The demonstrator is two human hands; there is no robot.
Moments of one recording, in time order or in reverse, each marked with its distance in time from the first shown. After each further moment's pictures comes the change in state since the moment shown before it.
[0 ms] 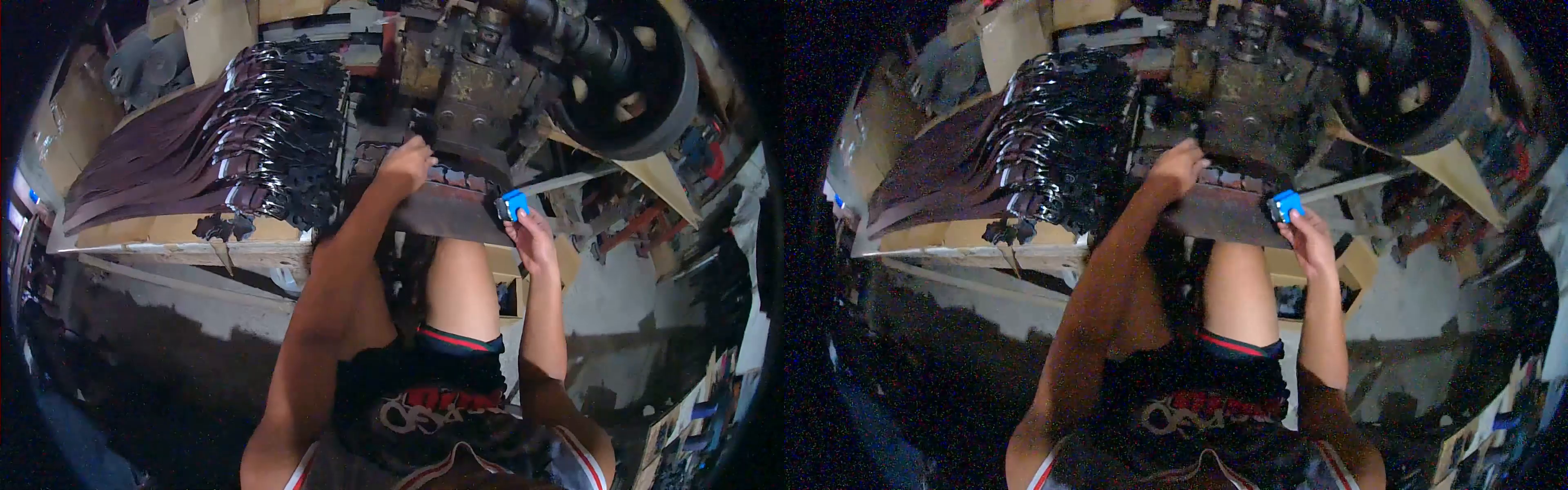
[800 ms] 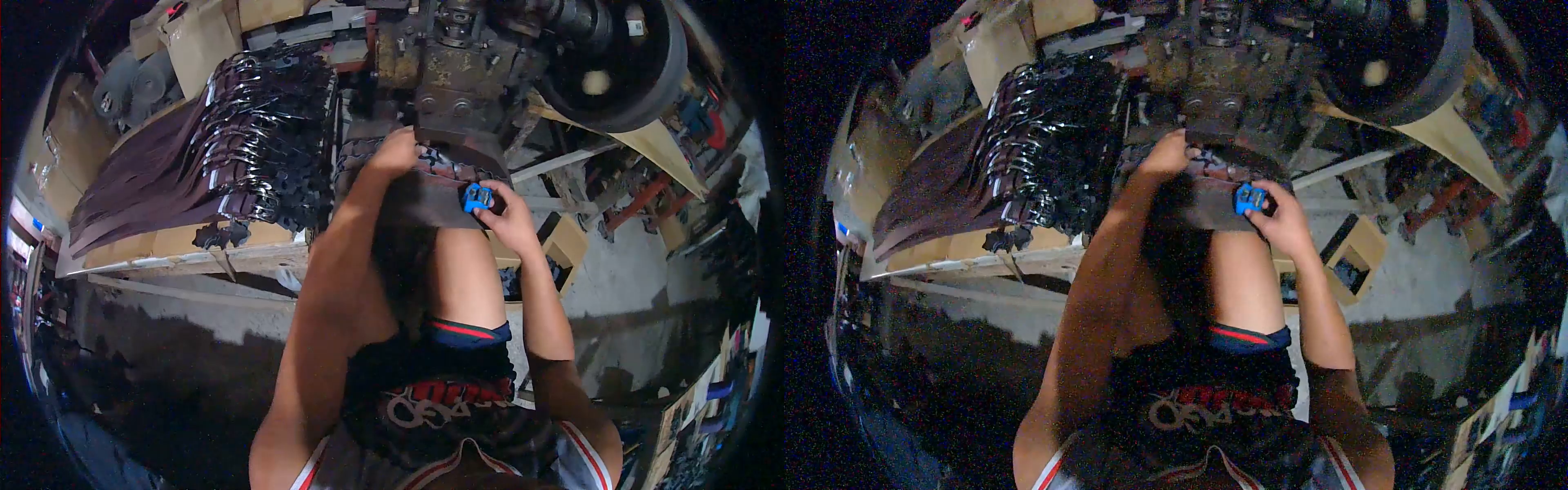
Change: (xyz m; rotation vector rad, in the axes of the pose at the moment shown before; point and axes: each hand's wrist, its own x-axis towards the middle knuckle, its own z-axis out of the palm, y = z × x) left_hand 0.035 -0.026 0.026 -0.040 -0.123 0.067; right_hand -0.002 0.009 0.038 -0.864 -0.056 -0.339
